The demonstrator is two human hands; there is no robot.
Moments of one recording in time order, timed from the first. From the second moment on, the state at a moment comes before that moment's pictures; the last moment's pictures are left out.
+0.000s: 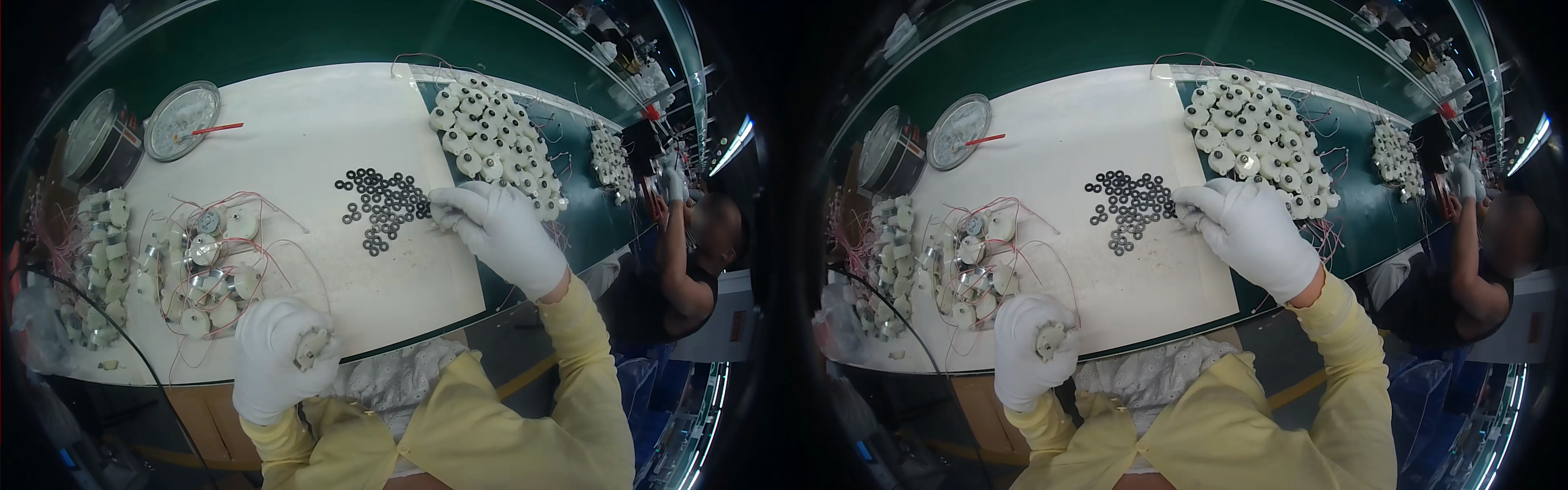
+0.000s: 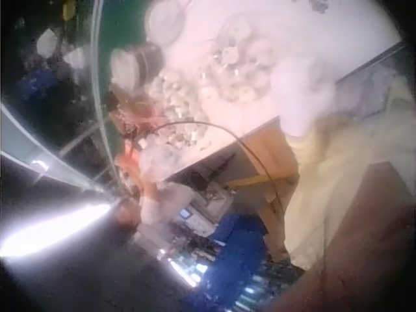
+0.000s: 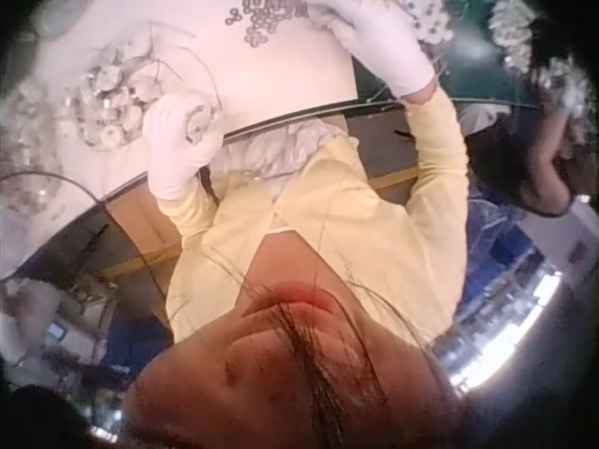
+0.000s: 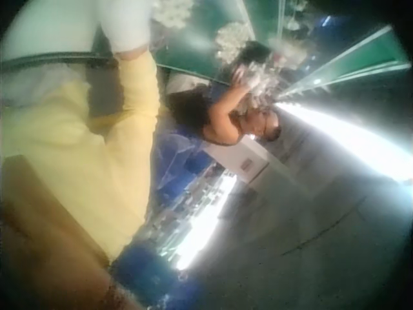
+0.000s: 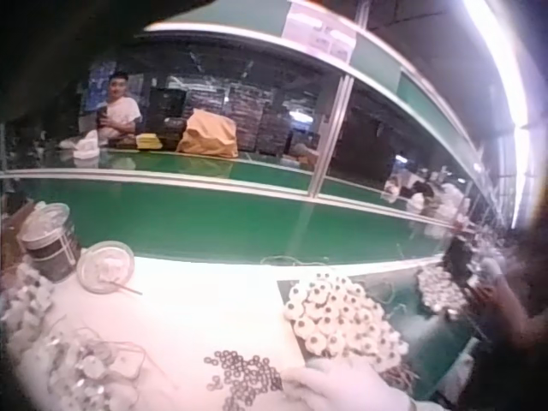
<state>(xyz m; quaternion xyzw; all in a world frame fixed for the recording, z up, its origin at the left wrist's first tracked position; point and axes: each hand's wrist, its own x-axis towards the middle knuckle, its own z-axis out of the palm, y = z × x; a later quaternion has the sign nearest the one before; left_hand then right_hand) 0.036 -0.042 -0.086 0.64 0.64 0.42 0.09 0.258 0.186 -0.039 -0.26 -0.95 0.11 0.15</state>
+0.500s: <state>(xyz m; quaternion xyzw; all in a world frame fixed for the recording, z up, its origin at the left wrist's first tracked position) 0.036 -0.043 -0.087 0.66 0.64 0.40 0.08 0.247 0.183 -0.007 -0.13 -0.98 -0.12 -0.02</state>
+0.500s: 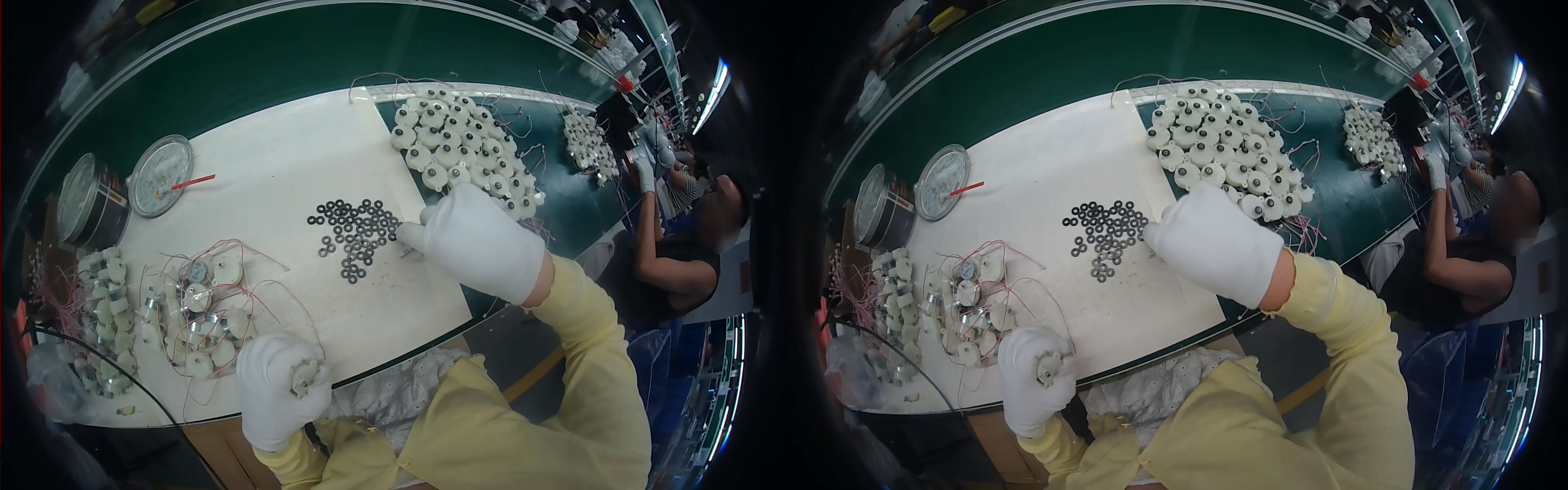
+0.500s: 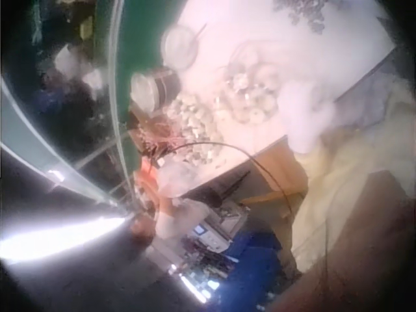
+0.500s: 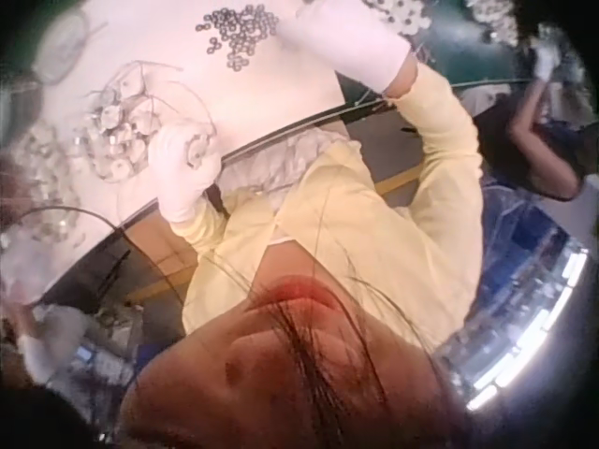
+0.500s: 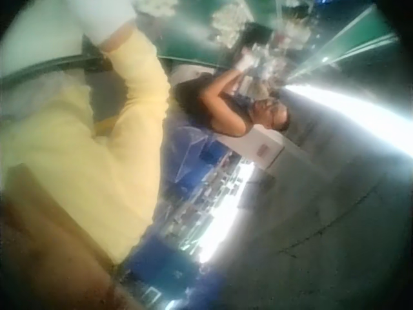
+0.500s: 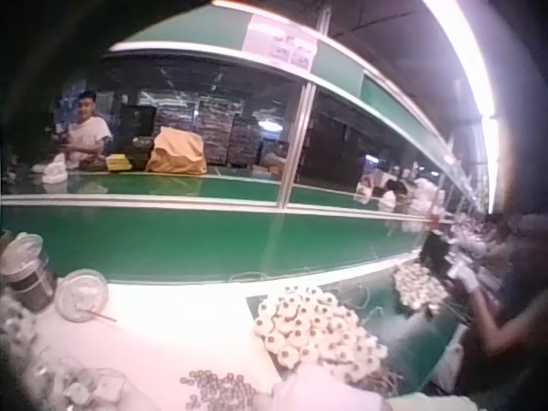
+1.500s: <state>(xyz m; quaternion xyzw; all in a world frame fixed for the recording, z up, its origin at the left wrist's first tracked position) 0.041 -0.045 -0.090 0.62 0.65 0.42 0.12 0.359 0.111 -0.067 -0.20 -0.24 0.88 0.36</state>
